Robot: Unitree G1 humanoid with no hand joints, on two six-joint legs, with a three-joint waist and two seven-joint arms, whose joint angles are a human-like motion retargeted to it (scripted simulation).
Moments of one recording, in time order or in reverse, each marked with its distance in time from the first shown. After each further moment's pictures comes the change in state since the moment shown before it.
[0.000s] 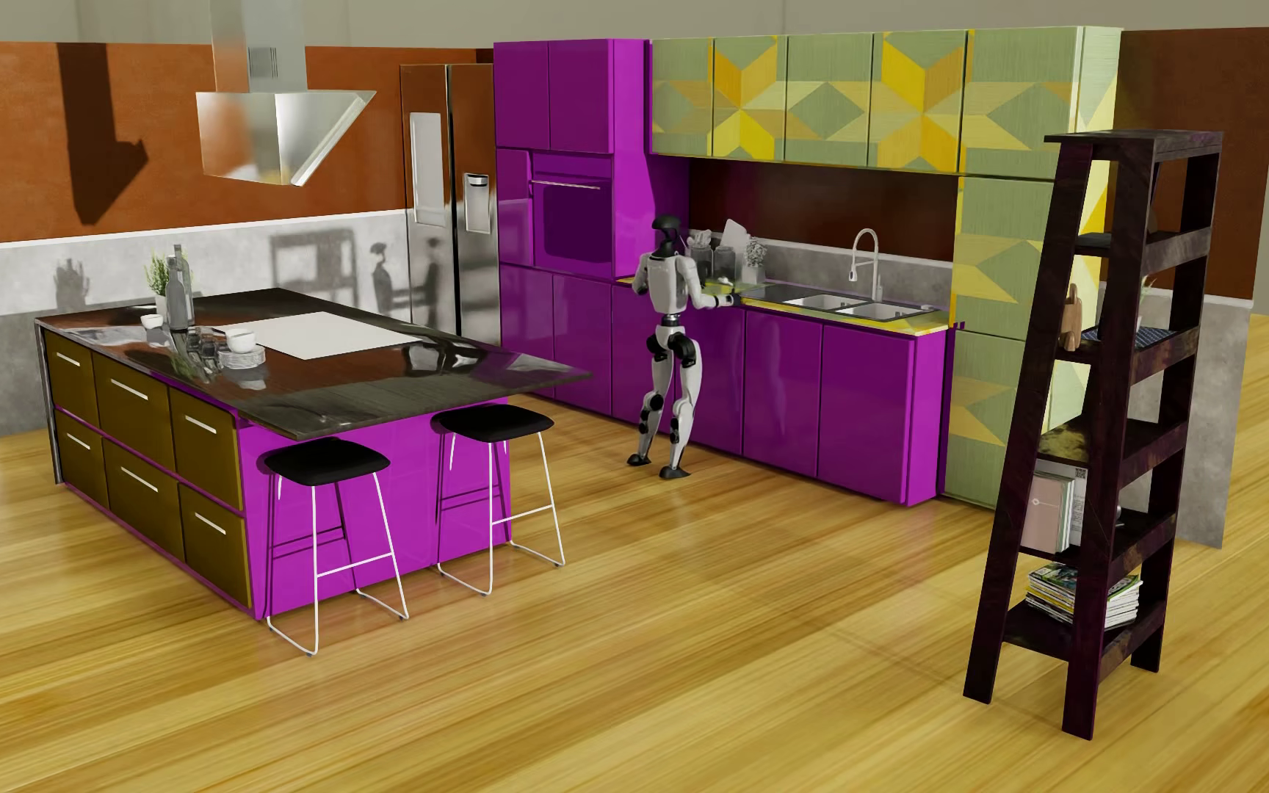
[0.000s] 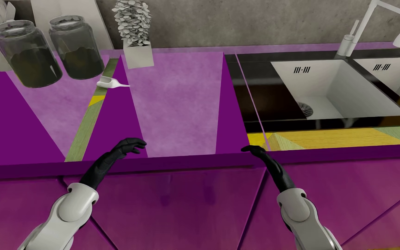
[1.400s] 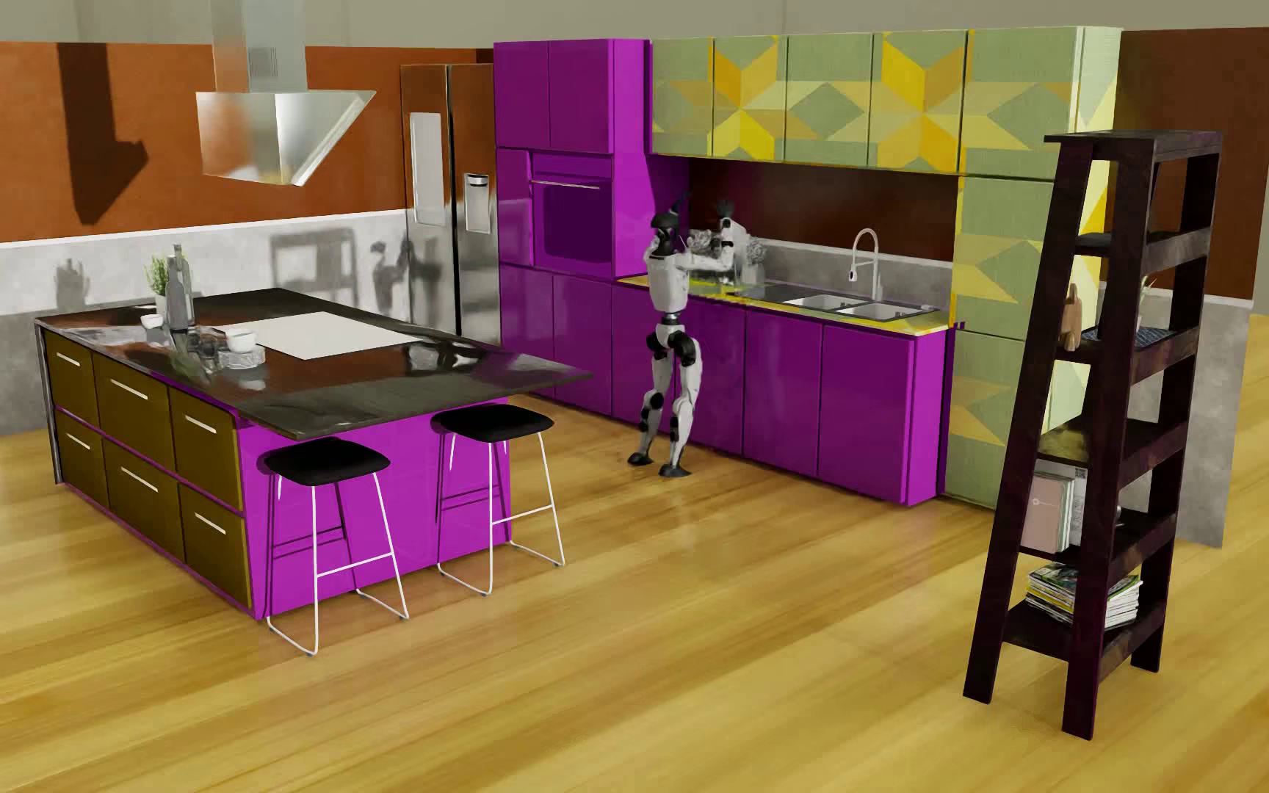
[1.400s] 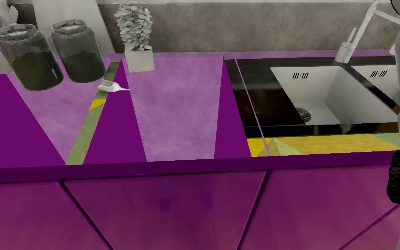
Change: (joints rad) body 0.002 -0.005 -0.002 -0.032 -0.003 -0.026 0.000 0.000 -0.018 0.003 -0.006 -1.204 -1.168 -0.043 0.011 0.447 -0.458 0.000 0.000 0.192 -0.108 -0.007 -0.153 0.000 0.000 0.000 0.000 0.000 0.000
